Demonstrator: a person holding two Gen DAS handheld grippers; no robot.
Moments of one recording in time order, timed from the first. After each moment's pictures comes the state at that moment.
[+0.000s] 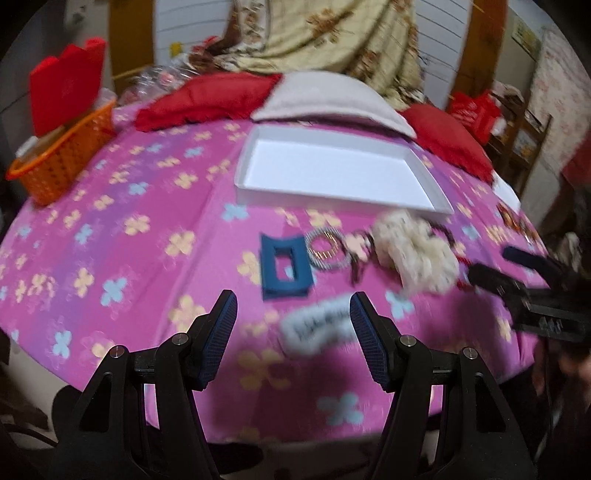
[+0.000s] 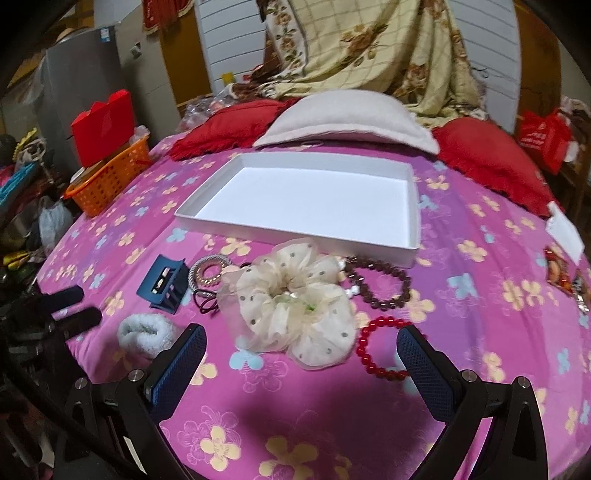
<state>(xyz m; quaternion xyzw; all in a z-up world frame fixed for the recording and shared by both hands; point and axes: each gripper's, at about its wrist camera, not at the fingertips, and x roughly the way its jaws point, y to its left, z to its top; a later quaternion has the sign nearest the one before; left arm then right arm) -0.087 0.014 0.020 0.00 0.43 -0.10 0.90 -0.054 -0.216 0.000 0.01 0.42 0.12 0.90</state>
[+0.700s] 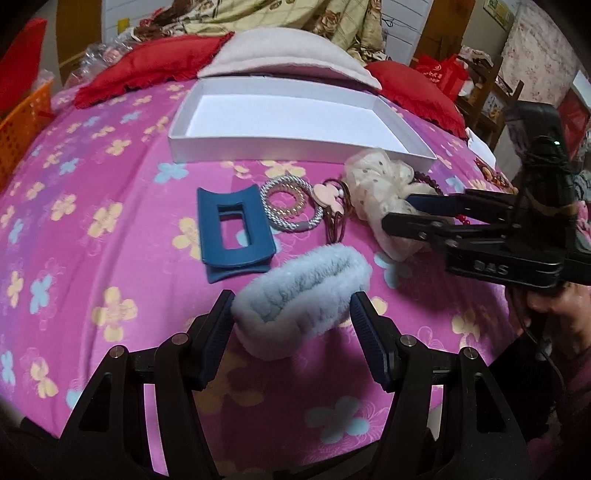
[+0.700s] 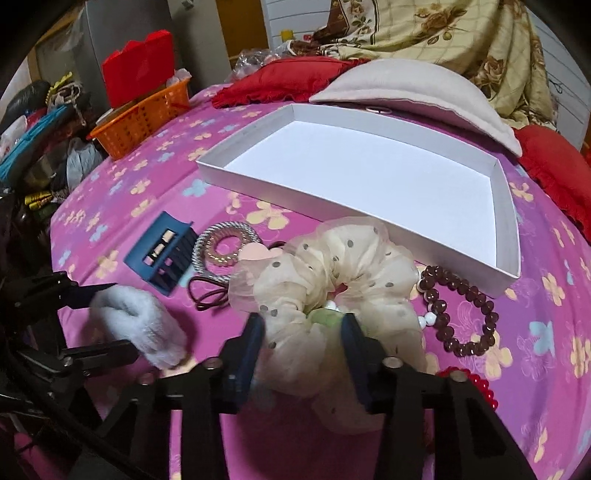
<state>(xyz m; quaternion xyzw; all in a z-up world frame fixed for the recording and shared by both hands) -0.053 0.001 -0.035 -0.01 0.48 -0.19 0.85 0.004 -0.180 -0.052 -0.05 0.46 0.22 0.86</state>
